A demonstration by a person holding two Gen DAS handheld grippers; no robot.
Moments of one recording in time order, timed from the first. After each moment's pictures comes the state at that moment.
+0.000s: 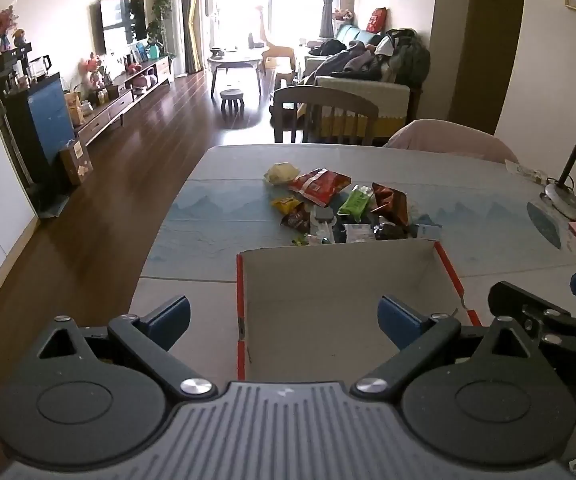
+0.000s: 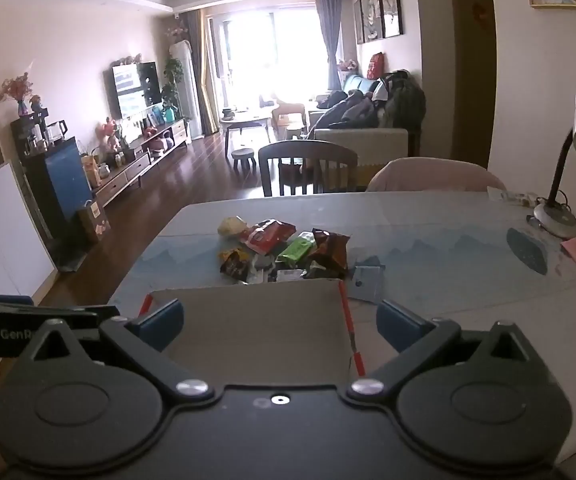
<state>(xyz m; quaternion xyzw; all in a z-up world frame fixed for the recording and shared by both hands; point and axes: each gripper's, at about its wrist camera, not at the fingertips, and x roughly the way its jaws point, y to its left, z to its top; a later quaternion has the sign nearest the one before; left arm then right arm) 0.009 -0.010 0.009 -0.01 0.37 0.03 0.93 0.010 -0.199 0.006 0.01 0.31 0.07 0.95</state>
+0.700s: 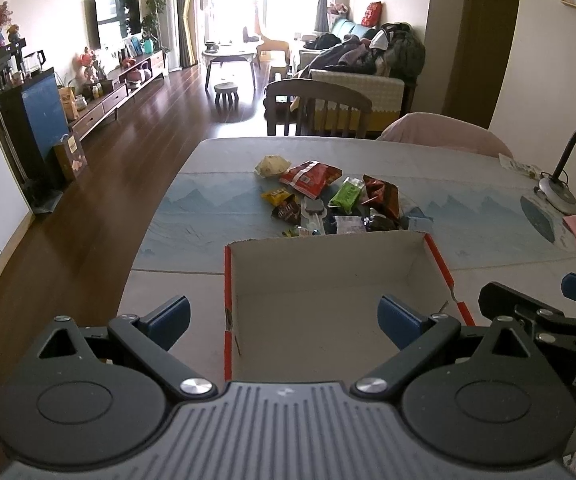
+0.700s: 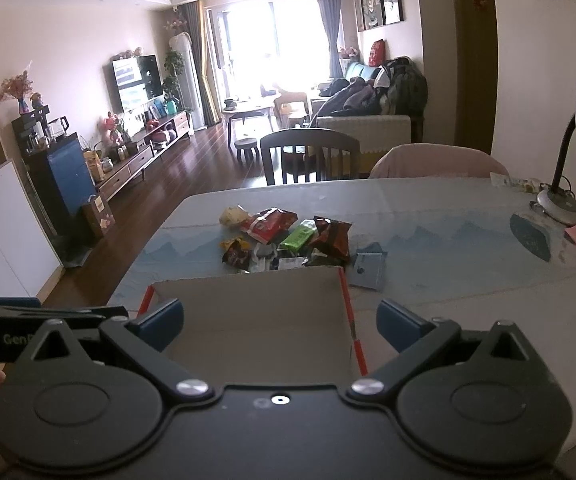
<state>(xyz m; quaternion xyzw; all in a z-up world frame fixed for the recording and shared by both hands) 0.014 -0.018 -0.001 -0.02 0.38 0.02 0.92 0.017 -0.208 0.000 0.03 0.33 0.07 0.94</state>
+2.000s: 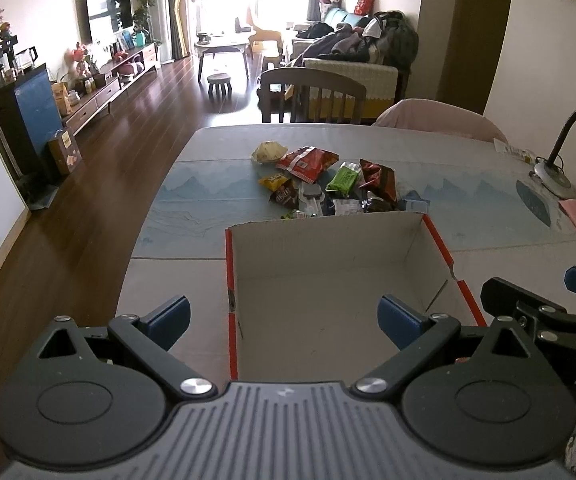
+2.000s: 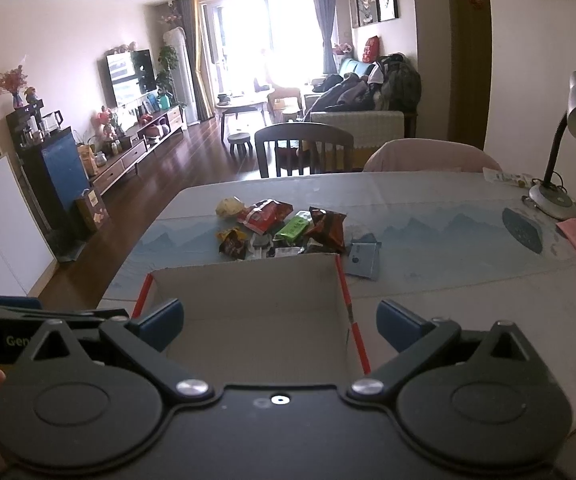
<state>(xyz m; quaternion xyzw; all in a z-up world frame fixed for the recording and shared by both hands) 0.005 -0.015 -0.012 -0.02 0.39 0.01 0.92 0.017 -0.202 -0.009 0.02 0.33 0.06 0.94</state>
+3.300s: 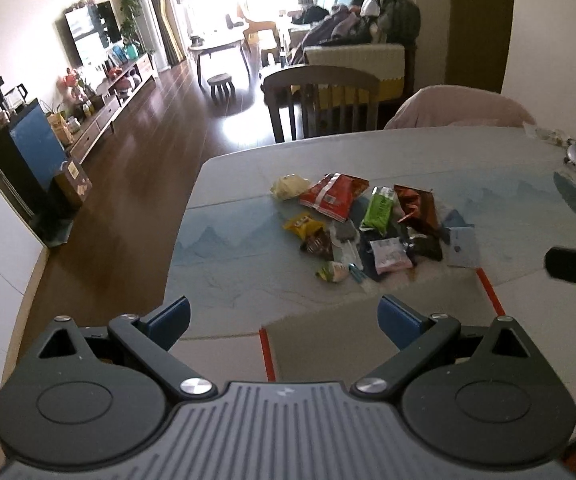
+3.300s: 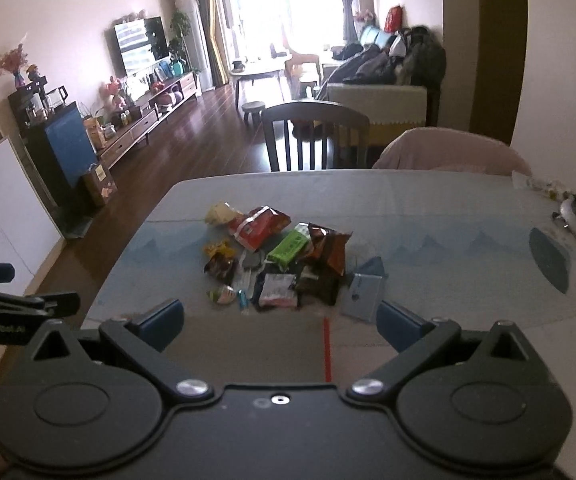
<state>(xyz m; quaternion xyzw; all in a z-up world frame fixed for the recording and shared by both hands) 0.143 -0.002 0.031 0.07 0.43 0.02 0.90 0.163 -0.234 0.018 0.01 0.40 0.10 0.91</state>
